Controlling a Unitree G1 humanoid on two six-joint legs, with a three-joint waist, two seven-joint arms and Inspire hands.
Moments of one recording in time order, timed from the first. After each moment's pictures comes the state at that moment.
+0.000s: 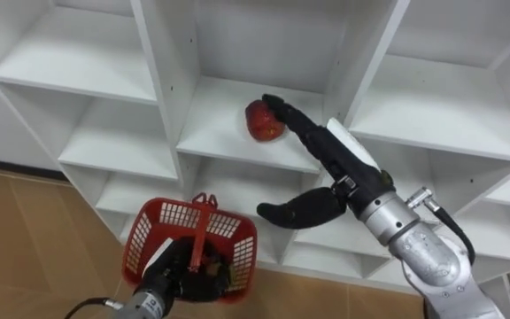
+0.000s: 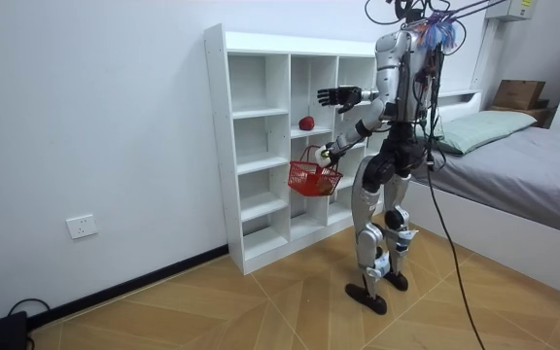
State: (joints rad) left arm 0.13 0.28 -0.29 0.53 -0.18 -0.13 -0.13; right arm 0.03 -0.36 0.29 -0.14 -0.08 -0.15 0.18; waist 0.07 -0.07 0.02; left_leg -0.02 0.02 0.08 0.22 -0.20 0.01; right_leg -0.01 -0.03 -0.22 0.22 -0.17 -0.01
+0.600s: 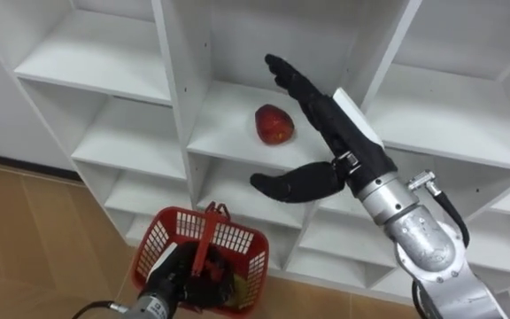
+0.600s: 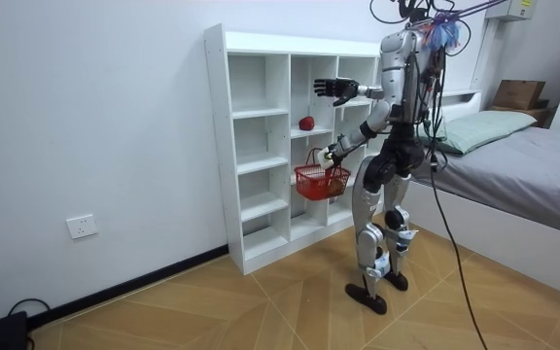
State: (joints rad) left arm 0.12 0.24 -0.27 0.58 -0.14 -0.13 -0.14; right arm -0.03 -0.33 0.29 -0.13 -0.08 -0.16 0.10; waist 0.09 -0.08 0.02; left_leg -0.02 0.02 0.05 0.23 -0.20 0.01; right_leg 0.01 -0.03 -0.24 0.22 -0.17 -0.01
